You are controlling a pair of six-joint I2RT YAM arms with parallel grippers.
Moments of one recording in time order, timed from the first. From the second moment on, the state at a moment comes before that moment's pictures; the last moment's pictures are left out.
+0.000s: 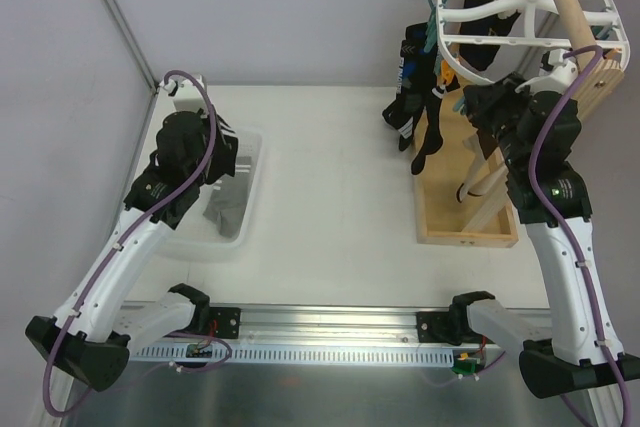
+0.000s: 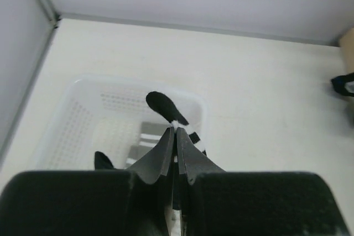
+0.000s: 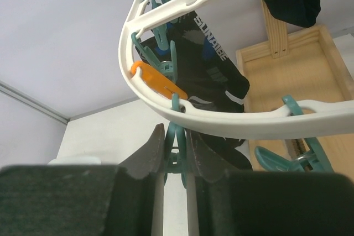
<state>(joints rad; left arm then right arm) -0.43 1.00 1.13 -0.36 -0.40 -0.20 0.21 1.01 1.41 -0.46 0.15 0.48</state>
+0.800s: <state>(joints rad) -0.41 1.07 0.93 -0.41 0.03 -0.01 0.20 1.00 1.38 -0.46 0.17 0.48</state>
